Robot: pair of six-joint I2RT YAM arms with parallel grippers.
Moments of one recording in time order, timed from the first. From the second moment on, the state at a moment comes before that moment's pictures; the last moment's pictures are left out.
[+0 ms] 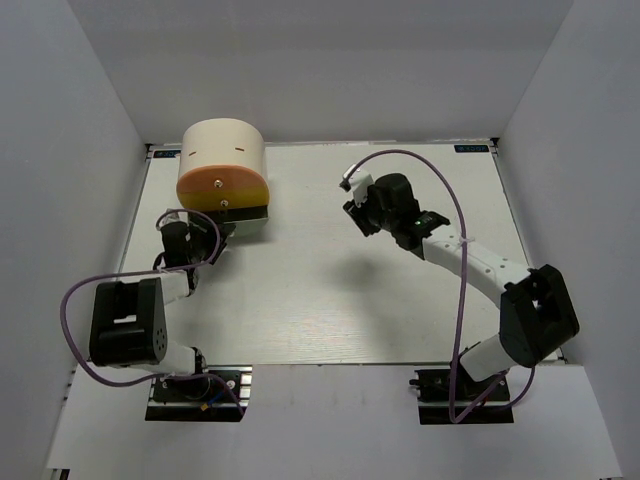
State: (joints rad) left arm 0.09 1.43 0.44 0.50 0.25 -0.99; right arm 0.61 1.50 1.07 -0.13 -0.04 -0.35
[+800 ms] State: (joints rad) left arm 0.08 1.62 0.52 0.69 0.23 -1.05; right arm 0.53 1.44 1.00 -0.14 -0.09 -0.34
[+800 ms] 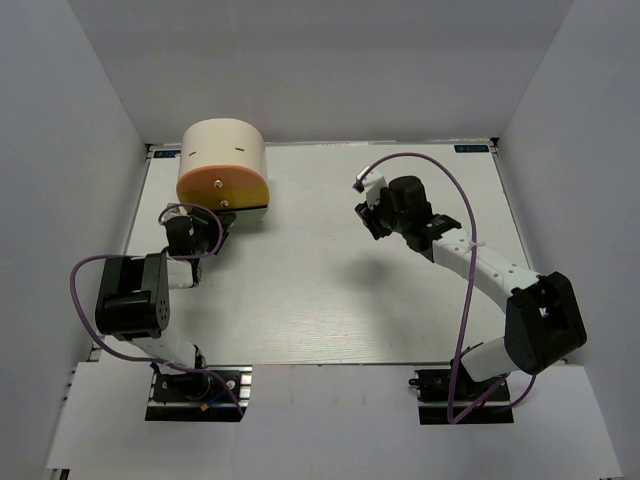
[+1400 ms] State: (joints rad) left arm 0.07 1.68 0.53 0.76 0.22 -1.09; right arm 0.51 1.44 1.00 -0.15 -0.09 -0.34
